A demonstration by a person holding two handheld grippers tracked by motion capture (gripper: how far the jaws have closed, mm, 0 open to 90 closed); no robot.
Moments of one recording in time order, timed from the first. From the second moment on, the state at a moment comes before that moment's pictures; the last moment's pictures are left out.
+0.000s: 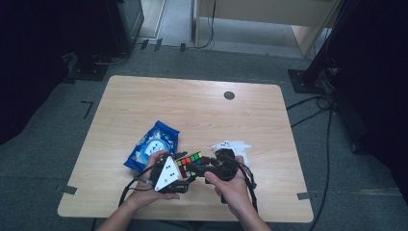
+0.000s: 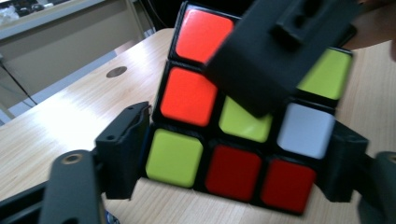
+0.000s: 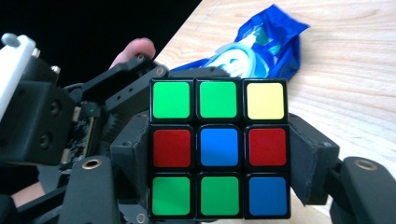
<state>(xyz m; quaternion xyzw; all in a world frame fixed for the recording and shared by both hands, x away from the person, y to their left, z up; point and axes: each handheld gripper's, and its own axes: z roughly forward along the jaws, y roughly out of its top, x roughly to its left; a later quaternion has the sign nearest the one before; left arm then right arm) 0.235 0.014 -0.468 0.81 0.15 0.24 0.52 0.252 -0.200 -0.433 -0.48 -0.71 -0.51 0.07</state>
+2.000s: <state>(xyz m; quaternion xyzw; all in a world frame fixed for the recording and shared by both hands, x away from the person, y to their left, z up) 0.246 0.020 -0.470 0.81 0.19 0.20 0.51 0.252 -0.233 -0.435 -0.42 -0.71 -0.54 -0.15</state>
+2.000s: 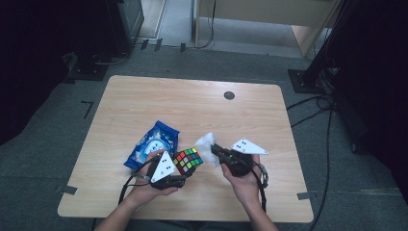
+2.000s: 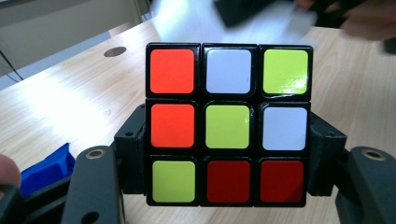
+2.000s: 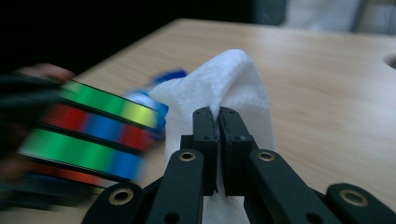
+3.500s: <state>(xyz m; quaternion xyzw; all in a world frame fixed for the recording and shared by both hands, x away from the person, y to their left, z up) 0.241 0.033 -0.456 0.79 0.17 0.19 0.56 0.245 -0.210 -0.441 -0.40 -0.73 -0.53 -0.16</state>
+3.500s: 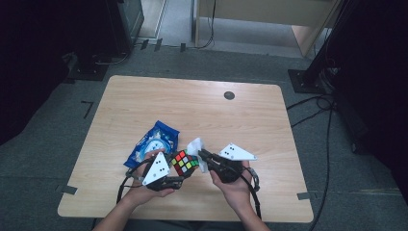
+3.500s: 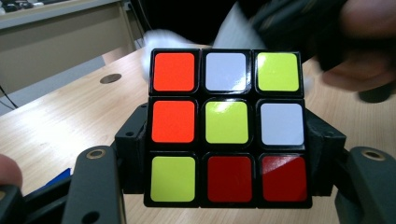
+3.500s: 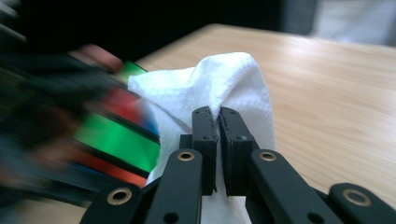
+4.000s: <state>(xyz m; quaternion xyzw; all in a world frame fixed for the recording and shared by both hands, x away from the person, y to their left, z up) 0.246 0.034 -0.459 0.79 0.19 0.21 0.55 0.251 -0.231 -0.433 -0.46 -0.67 -0.57 -0.10</state>
